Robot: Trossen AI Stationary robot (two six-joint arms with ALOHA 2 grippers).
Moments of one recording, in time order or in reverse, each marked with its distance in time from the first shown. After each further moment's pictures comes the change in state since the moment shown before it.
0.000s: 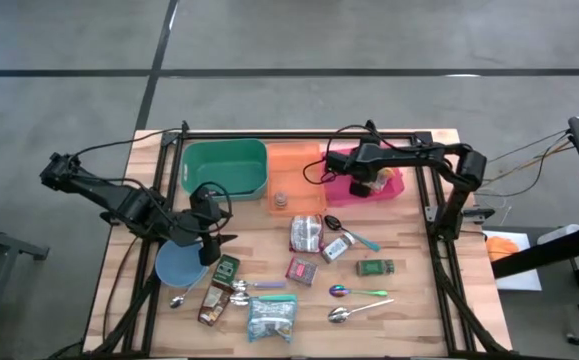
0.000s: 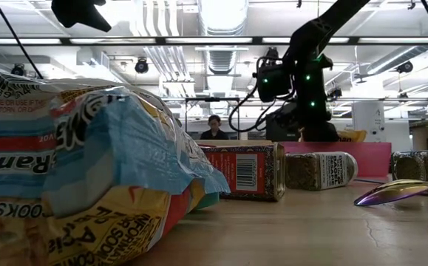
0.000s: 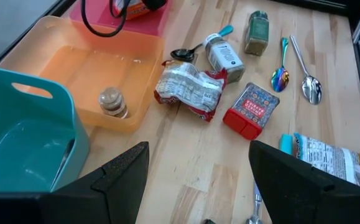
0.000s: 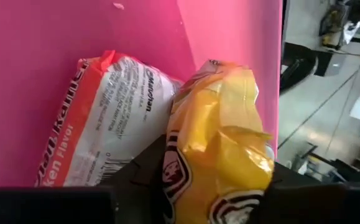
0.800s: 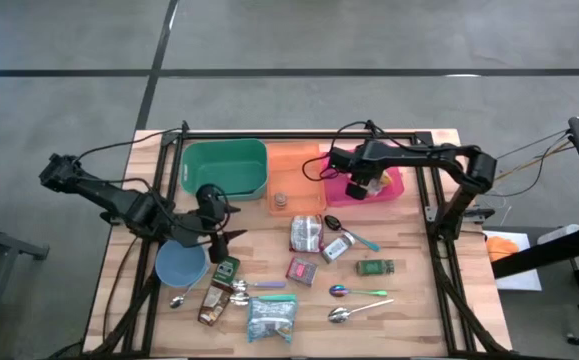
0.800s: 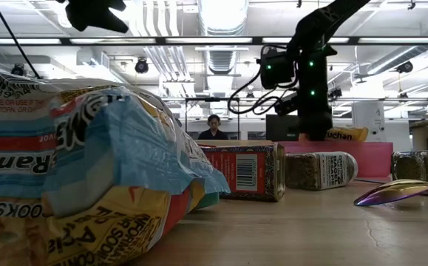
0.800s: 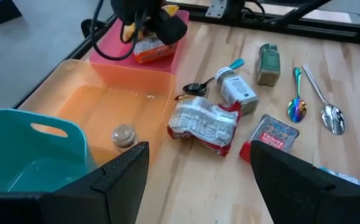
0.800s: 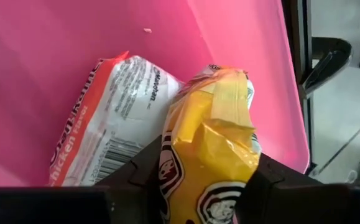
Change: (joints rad) left arm 0.019 -0.005 -0.103 0.232 -0.107 0.133; right arm 0.000 -0.081 -0.001 -0.007 -0.142 0.109
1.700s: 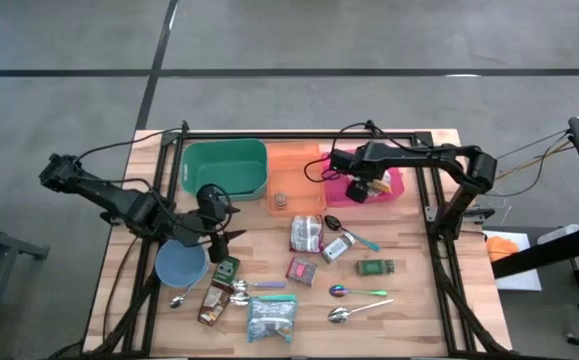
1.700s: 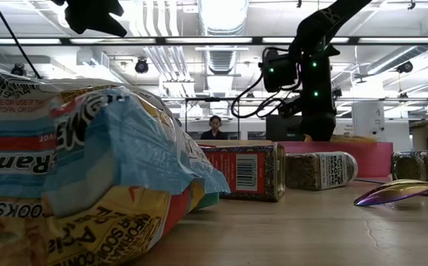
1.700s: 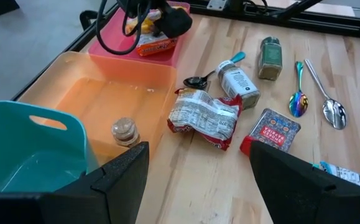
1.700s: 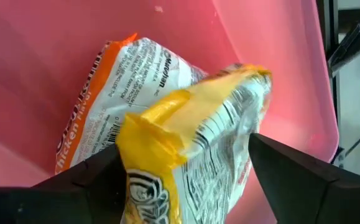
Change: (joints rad) left arm 0.000 0.000 -0.002 -0.023 0.011 -0.019; right arm 0.000 -0.002 -0.017 -0.039 -0.044 0.079
